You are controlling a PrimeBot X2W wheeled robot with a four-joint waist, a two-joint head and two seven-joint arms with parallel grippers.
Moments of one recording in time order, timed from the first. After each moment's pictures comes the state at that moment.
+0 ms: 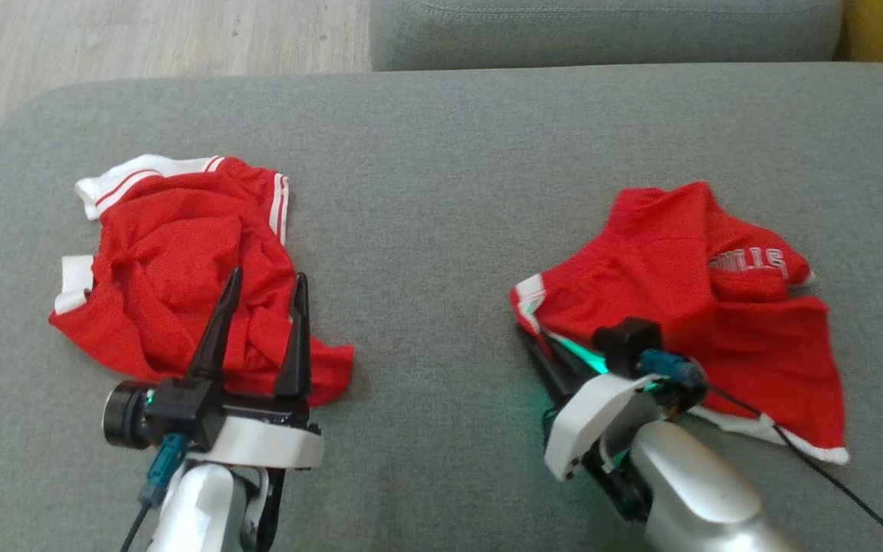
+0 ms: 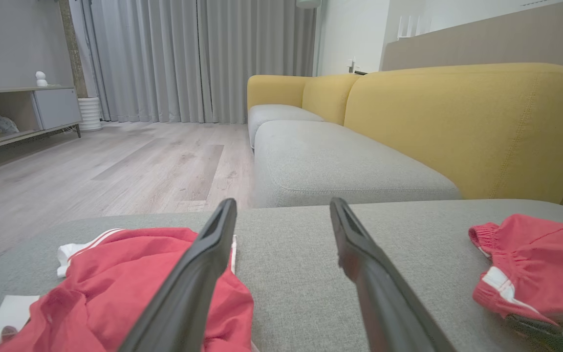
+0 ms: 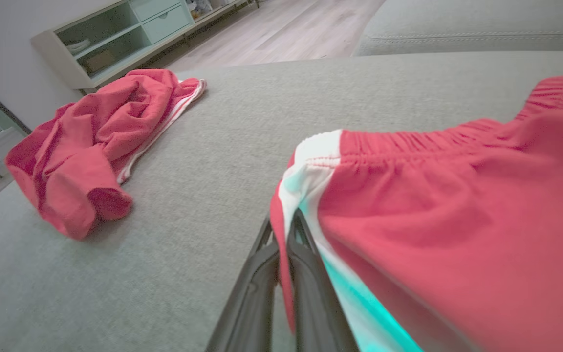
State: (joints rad) left arm -0.16 0.05 -0.19 0.24 -0.13 -0.04 -0.25; right arm -0.41 -0.06 0.60 0.75 0.41 0.13 -0.16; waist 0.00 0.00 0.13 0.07
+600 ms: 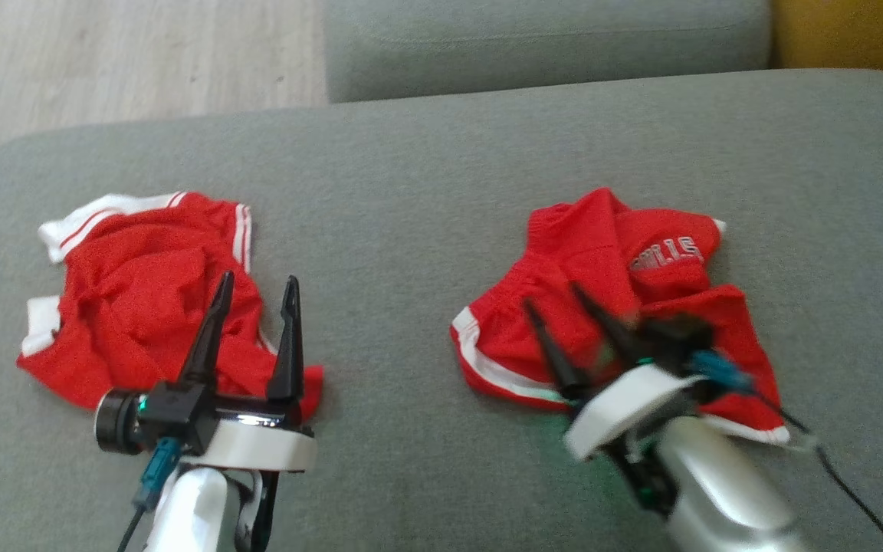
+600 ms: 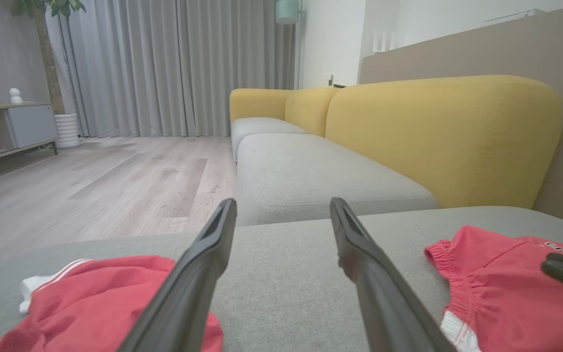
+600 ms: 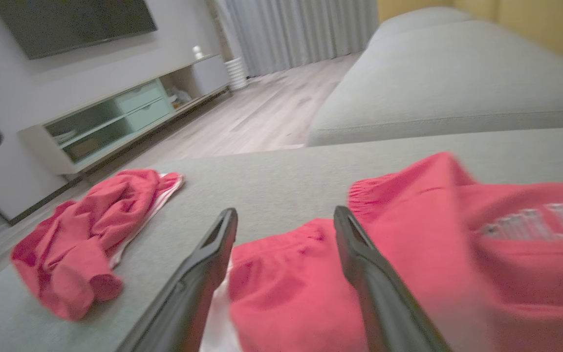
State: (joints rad) left arm -0.15 0.05 -0.17 0.24 -0.12 -0.05 -0.25; right arm -0.36 -0.08 0.53 0.61 0.44 0.13 -0.24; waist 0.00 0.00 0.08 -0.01
